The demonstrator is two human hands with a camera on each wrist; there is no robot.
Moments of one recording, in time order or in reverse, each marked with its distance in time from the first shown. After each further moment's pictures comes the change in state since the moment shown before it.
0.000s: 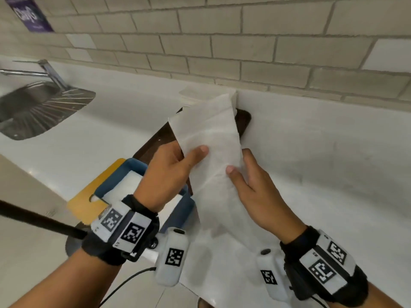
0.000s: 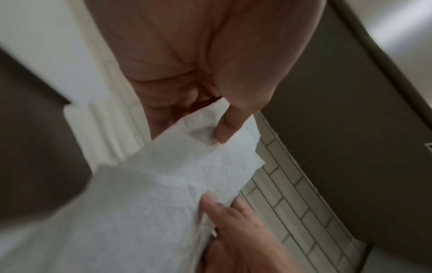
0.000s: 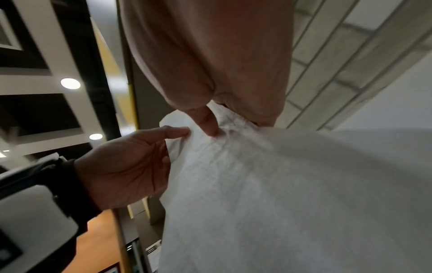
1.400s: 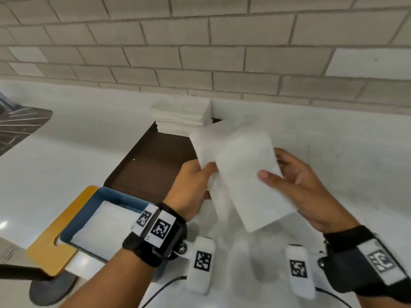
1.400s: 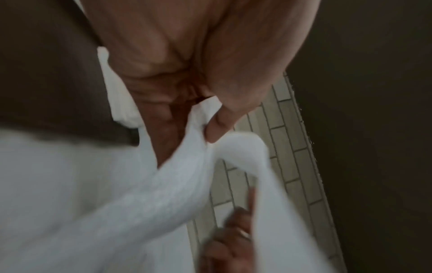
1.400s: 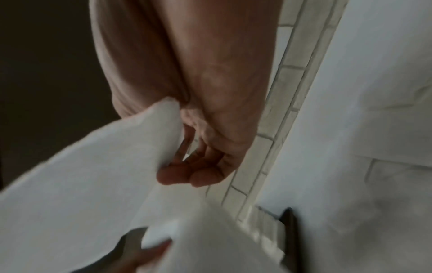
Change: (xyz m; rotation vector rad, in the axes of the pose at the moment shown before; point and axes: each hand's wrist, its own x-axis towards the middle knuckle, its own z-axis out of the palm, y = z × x) left_hand 0.057 -0.029 0.059 -0.335 -0.179 -0.320; right_hand 0.006 0.009 -0.075 0.347 0.139 0.137
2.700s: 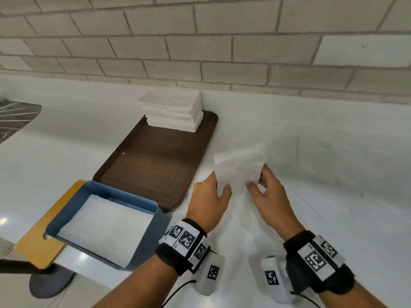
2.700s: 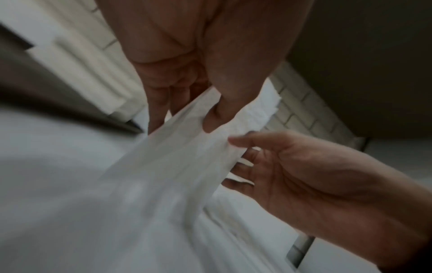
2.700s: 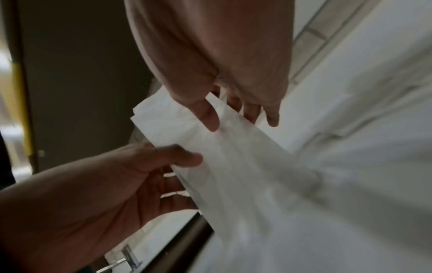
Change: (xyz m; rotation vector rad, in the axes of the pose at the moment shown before) left_hand 0.002 -0.074 0.041 0.795 0.109 0.412; right_hand -0.006 0.074 0.000 -0.407 0.253 0.025
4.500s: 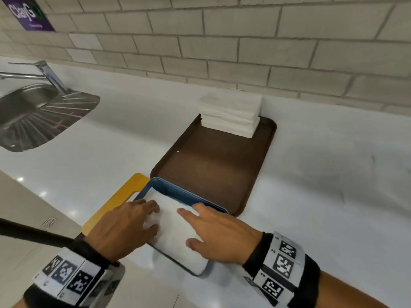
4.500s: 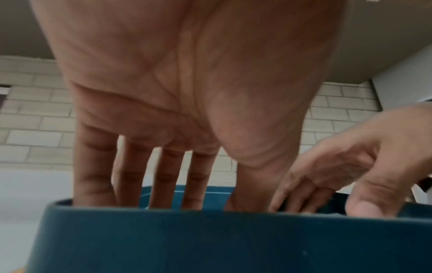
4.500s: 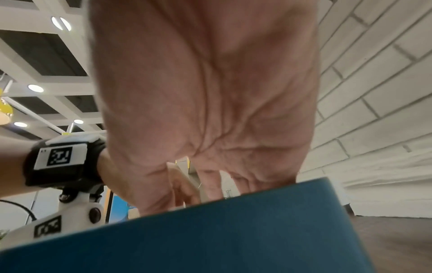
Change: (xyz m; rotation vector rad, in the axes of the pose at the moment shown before) left_hand -0.071 -0.122 -0.247 0.885 -0.338 -0.273; right_hand -0.015 -0.094 0.191 -0.829 -0.980 -0.410
